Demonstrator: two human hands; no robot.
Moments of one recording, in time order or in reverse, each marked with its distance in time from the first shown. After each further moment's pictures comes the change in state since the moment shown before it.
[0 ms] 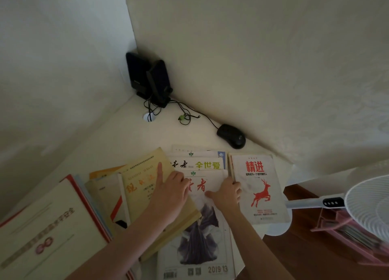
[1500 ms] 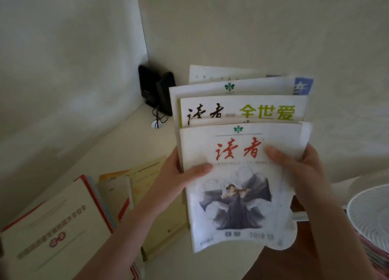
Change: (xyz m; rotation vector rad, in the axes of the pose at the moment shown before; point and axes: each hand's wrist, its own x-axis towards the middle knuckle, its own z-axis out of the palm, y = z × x) left_hand 0.016 0.013 -0.113 -1.581 0.019 -0.306; right_hand -0.089 -0.012 -0.177 0.928 -0.089 -0.683
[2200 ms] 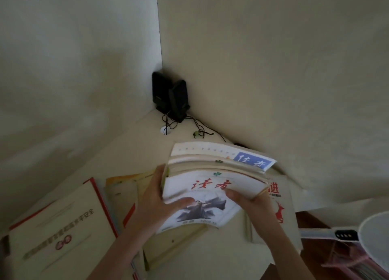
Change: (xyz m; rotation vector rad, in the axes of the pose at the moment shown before) left_hand -0.034 -0.017 -0.031 0.289 0.283 -0.017; right_hand 0.000 0.099 0.037 -0.161 -0.111 0.070
